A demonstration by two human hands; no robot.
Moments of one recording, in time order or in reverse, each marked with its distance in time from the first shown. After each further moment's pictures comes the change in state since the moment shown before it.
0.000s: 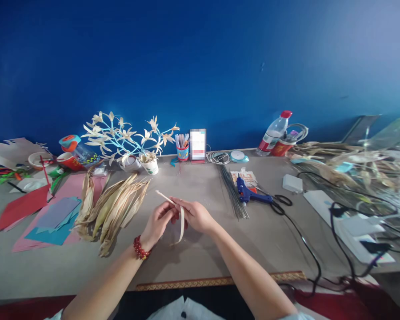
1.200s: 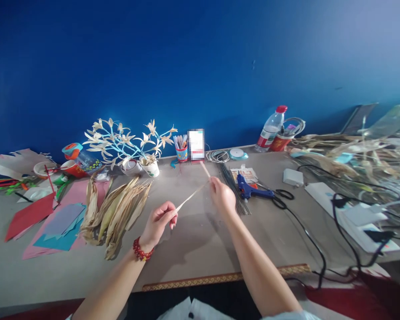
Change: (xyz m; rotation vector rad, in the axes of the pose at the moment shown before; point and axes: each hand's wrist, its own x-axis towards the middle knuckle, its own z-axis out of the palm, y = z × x) left_hand -0.007 0.017 -0.007 -0.046 -0.074 -0.020; right_hand 0.000 0.025 -0.056 -0.483 0.695 0.332
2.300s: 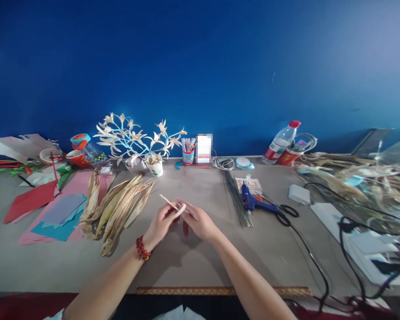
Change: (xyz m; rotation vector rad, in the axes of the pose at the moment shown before) left_hand 0.012 -0.019 0.001 0.104 0.135 -0.024; right_hand -0.046 -0.043 0.026 0.521 -0.759 -0.185
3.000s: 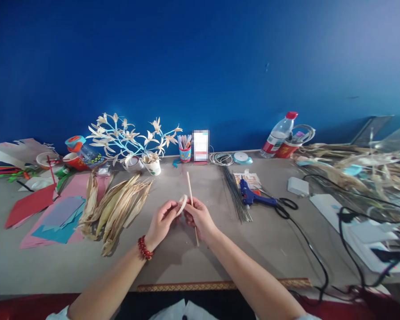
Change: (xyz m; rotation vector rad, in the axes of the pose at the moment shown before) left_hand -0.004 0.010 0.009 0.035 0.007 0.066; right_hand 0.007 -0.003 0.015 0.835 0.301 0.265
